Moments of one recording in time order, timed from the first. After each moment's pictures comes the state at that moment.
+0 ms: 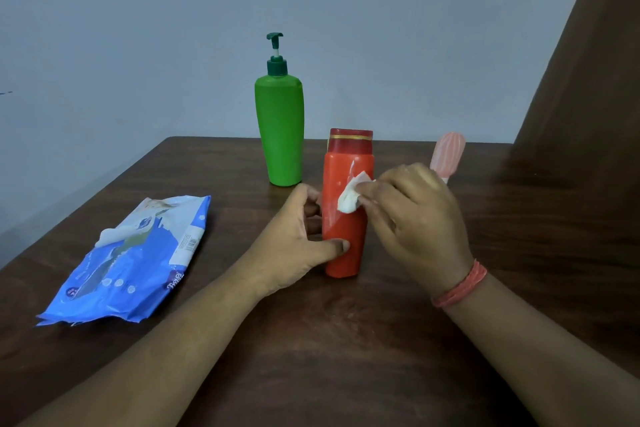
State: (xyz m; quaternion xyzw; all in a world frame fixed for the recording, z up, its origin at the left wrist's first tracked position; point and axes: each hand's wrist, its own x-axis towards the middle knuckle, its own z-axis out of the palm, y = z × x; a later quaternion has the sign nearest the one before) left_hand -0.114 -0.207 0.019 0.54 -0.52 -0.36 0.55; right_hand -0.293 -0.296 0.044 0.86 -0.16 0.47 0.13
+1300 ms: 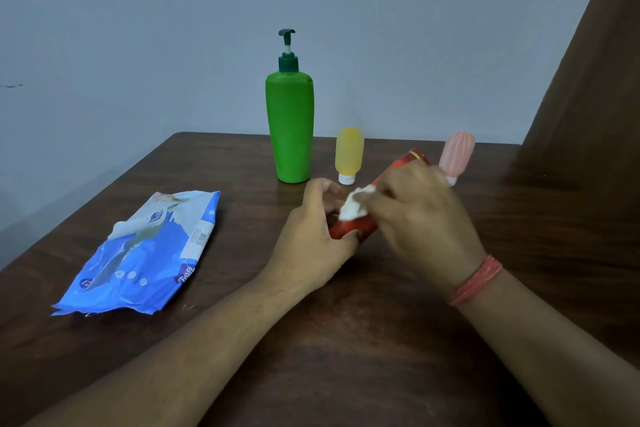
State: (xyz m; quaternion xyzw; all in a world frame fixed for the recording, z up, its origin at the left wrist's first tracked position) left_hand -0.137 -0.202 0.024 0.66 -0.54 -0.16 0.50; right_hand -0.290 -0.300 0.046 0.90 -0.14 0.36 0.21
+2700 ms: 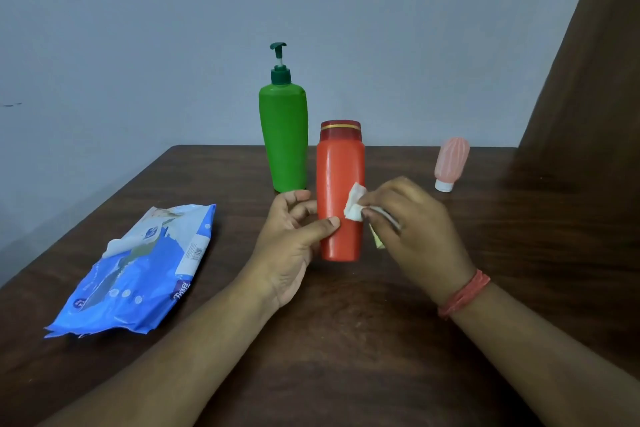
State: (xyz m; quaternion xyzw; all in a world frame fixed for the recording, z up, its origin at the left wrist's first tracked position) left_hand -0.121 -0.214 0.019 0.43 -0.31 -0.42 0.74; right_hand -0.287 -0.305 0.032 0.88 -0.21 0.42 -0.04
